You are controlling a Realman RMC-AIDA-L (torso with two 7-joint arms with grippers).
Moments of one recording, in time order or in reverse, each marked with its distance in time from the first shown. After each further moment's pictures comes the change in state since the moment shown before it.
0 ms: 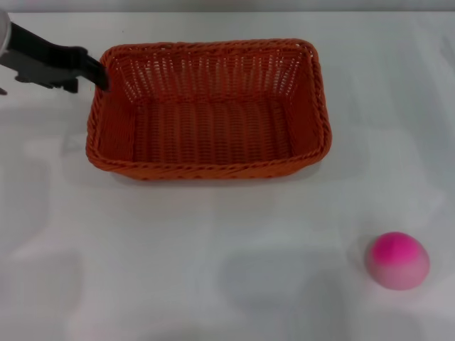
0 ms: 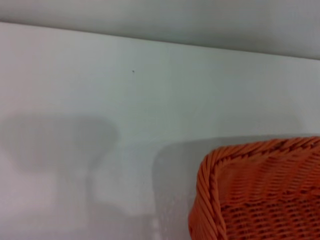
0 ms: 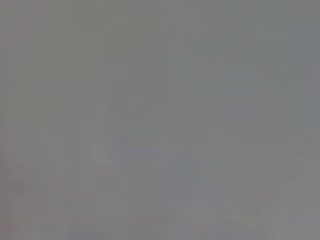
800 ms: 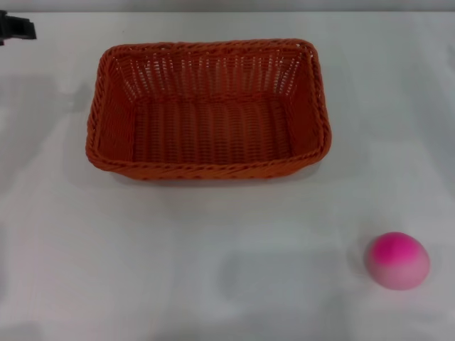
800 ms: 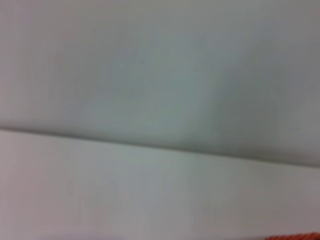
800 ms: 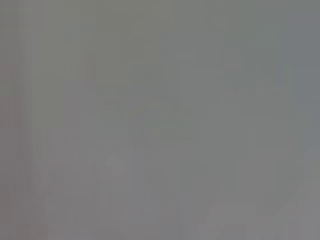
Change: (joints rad) left arm 0.368 -0.003 0.133 -0.444 -0.138 0.196 -0.038; right arm -0.104 -0.035 -0.037 -0.116 -0.145 0.140 0.243
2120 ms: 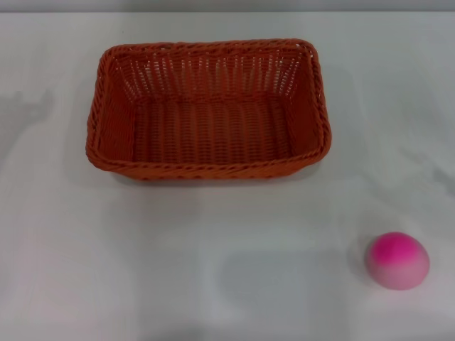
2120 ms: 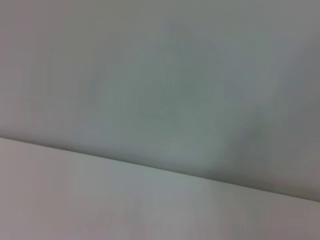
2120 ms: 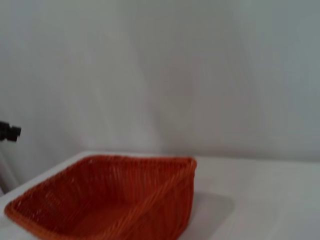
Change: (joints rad) left arm 0.153 0.001 -0.103 -0.009 -0.174 0.093 0.166; right arm -0.236 -0.141 0.013 0.013 -0.422 0.701 0.345
